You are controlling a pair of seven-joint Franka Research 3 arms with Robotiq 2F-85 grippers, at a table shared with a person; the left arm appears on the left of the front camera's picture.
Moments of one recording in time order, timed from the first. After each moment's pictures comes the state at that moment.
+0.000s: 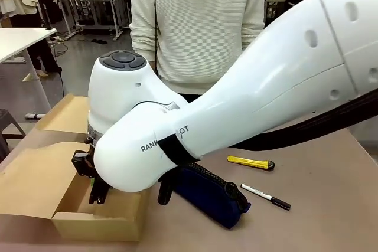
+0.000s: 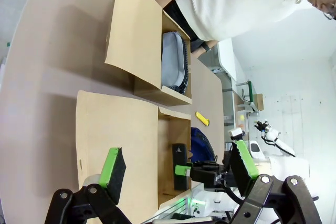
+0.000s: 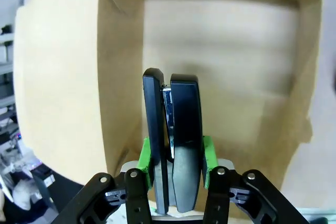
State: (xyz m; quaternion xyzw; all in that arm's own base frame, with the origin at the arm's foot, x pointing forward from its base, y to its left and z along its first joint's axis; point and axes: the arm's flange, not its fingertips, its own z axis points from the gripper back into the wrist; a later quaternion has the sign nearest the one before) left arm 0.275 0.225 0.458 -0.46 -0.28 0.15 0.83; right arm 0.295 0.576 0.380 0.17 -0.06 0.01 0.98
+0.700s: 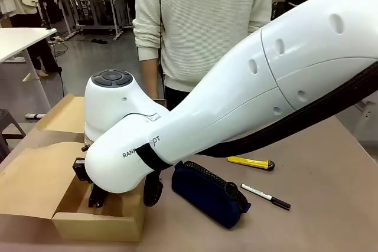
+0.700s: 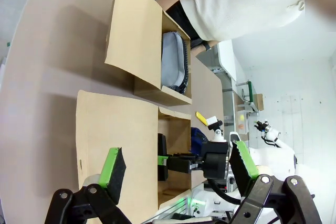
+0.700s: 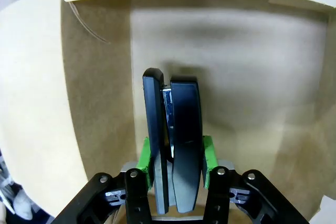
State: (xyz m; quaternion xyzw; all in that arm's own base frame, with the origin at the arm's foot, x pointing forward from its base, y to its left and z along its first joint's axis) left arm 0.275 0.225 0.458 -0.46 -0.28 0.15 0.83; right arm 0.321 0.601 0.334 0.14 -0.04 -0.01 0.99
